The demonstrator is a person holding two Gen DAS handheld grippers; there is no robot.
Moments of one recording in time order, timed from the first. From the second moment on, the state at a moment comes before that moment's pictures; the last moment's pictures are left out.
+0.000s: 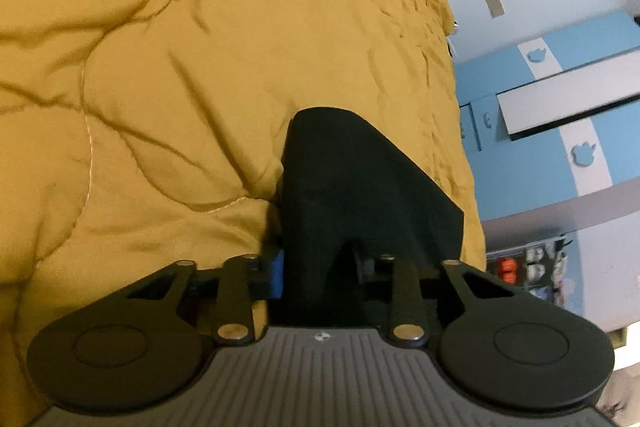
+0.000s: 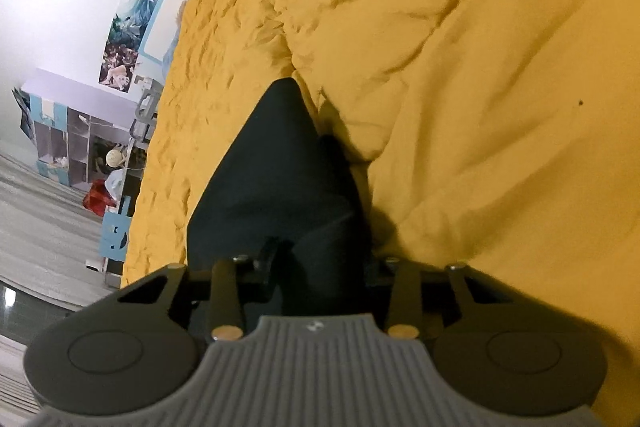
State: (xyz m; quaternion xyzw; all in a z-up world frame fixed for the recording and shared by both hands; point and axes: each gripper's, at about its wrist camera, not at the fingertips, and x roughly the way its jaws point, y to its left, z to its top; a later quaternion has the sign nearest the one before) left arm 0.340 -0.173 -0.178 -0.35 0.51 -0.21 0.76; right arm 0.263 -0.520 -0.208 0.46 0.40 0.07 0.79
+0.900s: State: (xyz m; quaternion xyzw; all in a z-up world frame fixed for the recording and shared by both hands) left arm 0.273 -0.136 -0.039 -0.28 0.43 -0.24 0.83; right arm 0.194 -0.457 -0.076 0.40 0.34 0.11 0.84
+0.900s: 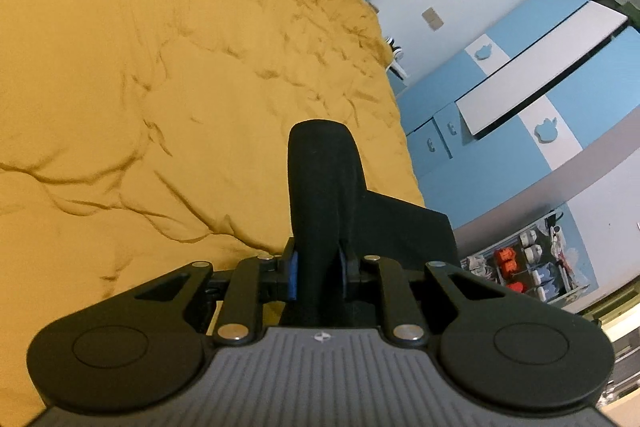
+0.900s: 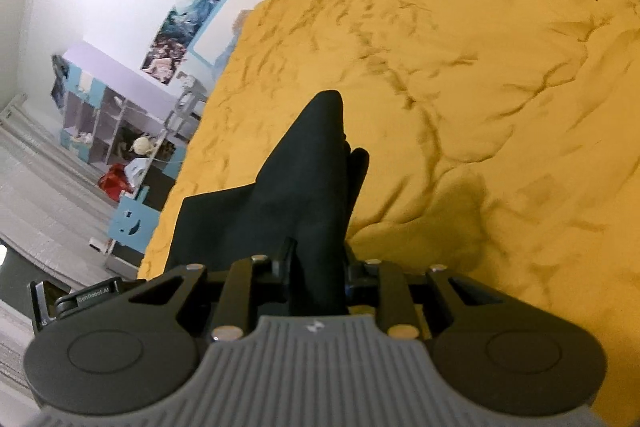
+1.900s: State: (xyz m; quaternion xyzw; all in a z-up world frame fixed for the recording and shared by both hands) left arm 0.158 0.044 -0.017 -0.30 0.40 -0.18 0.85; right arm 0.079 -0.254 -0.053 0.41 0.36 0.21 0.81
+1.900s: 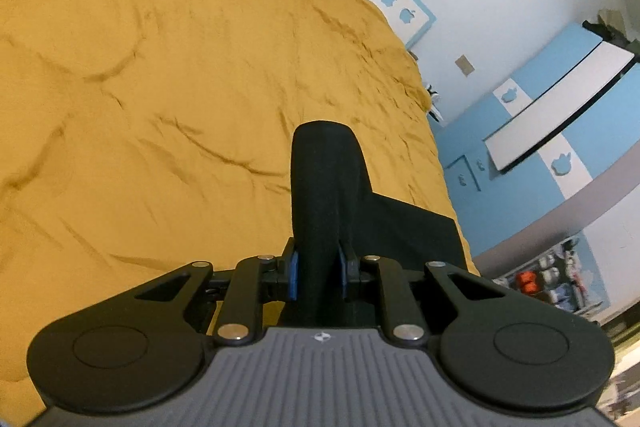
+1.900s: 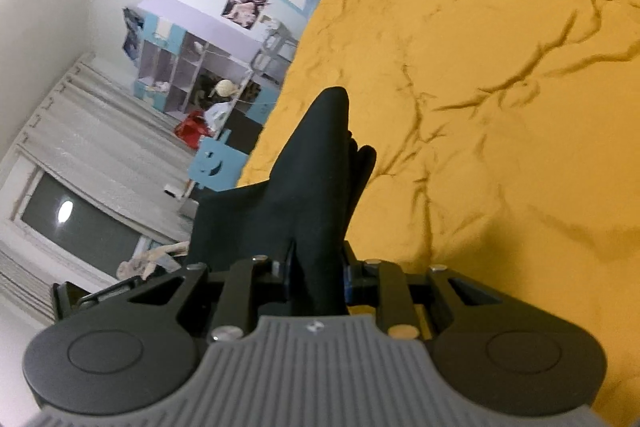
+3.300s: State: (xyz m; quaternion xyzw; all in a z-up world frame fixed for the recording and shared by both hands) left arm 0.251 -0.016 -0.115 -0.23 0.45 -0.18 0.84; right arm 0.161 -0.313 -0.132 0.30 0.39 0.10 0.87
